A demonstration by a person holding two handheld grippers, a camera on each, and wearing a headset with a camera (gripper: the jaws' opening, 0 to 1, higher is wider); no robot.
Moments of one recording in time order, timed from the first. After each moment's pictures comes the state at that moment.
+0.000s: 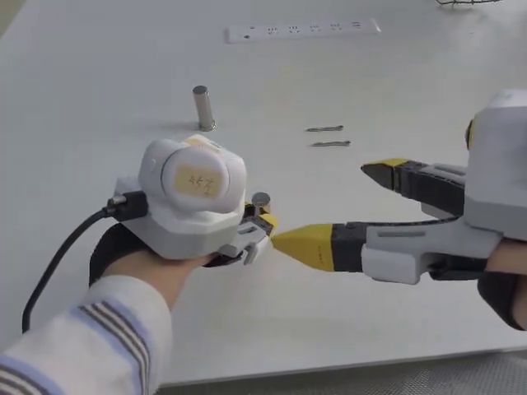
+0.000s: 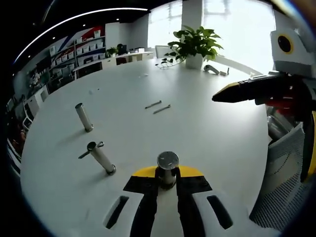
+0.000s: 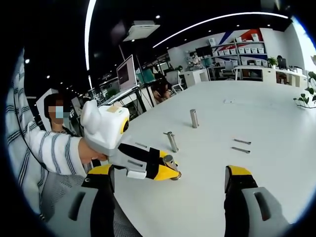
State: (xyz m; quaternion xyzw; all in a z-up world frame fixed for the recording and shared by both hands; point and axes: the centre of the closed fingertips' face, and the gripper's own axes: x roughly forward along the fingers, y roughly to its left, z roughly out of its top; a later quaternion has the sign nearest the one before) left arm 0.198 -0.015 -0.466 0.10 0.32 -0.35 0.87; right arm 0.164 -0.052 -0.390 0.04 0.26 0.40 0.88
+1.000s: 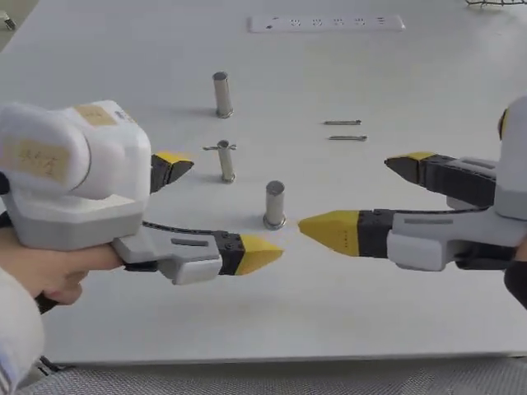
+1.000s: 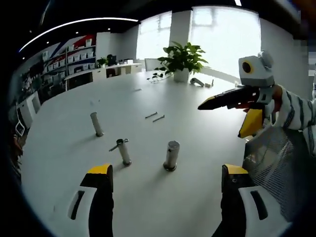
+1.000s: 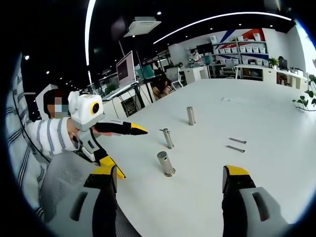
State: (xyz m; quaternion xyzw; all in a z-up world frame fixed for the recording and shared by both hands) left arm 0.167 0.040 -0.425 0.07 0.28 -0.40 0.87; right arm 0.164 -0.064 -0.393 0.02 0.27 0.40 0.87
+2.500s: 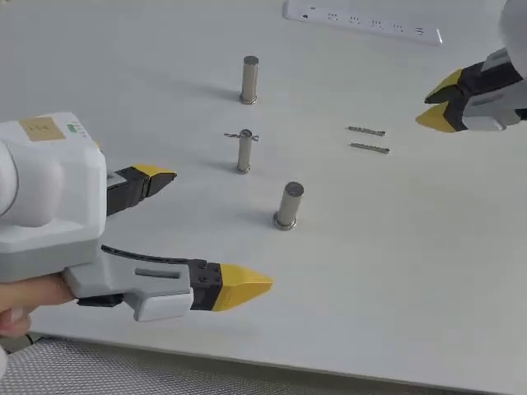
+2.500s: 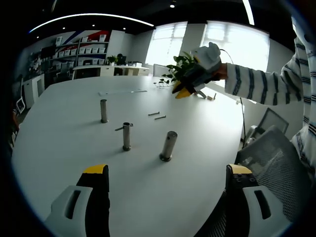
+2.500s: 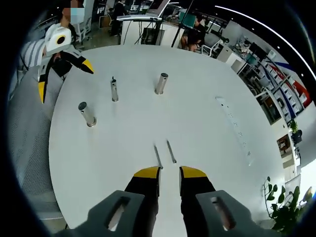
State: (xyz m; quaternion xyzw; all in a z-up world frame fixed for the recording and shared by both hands) left arm 0.145 0.051 -0.427 -0.01 0.27 -0.39 0.88; right arm 0.318 -0.134 -0.416 -0.41 0.32 0.45 0.73
